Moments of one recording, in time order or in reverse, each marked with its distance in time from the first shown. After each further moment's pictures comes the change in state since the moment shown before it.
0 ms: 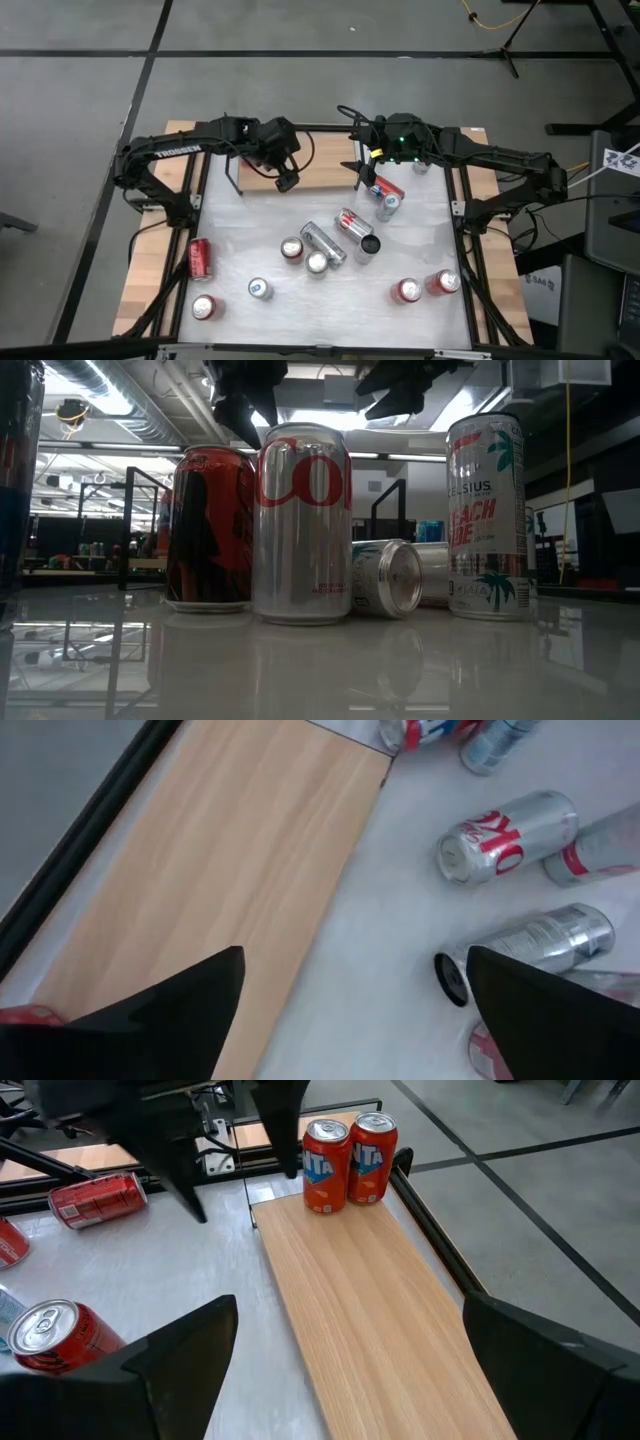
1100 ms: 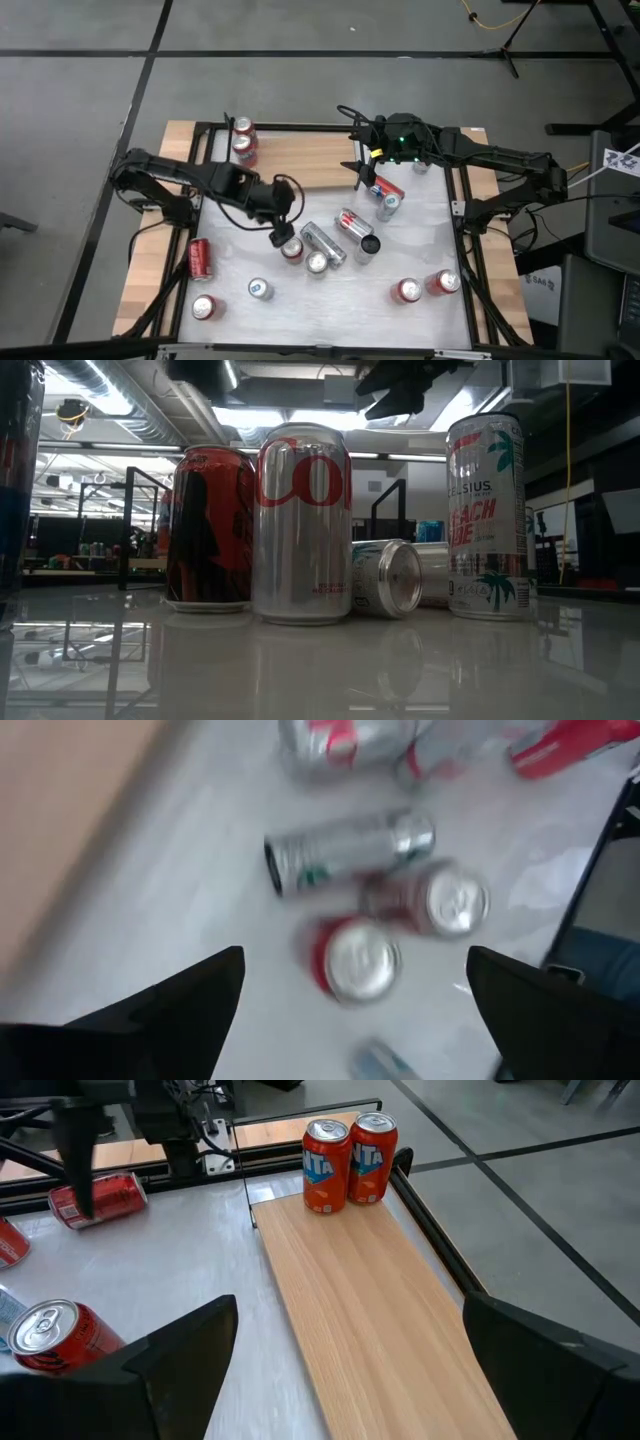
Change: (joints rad) left arm -0.433 0.000 0.000 -0.087 0.007 -0.573; right arm 0.000 0.000 0.000 0.000 0.000 0.000
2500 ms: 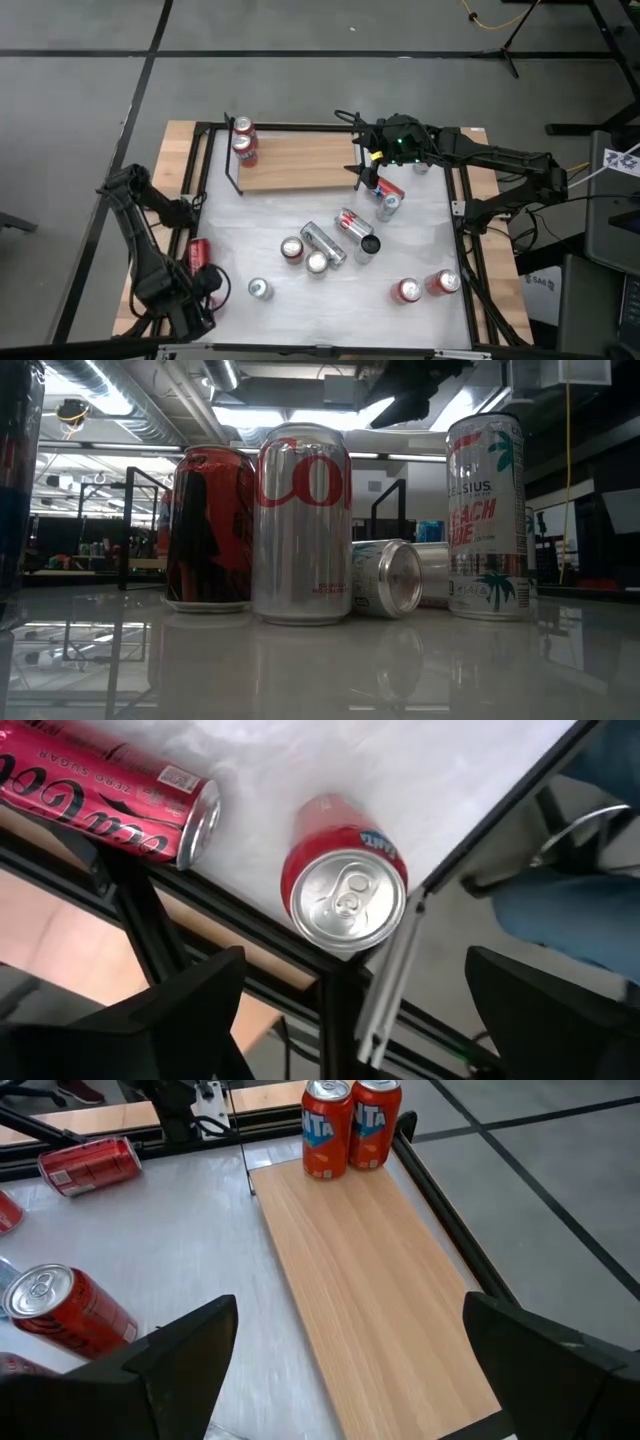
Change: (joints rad) left arm -0.800 0.092 -0.024 -0.245 0.202 -0.841; right arm 0.000 0.000 0.000 -0.079 0.000 0.003
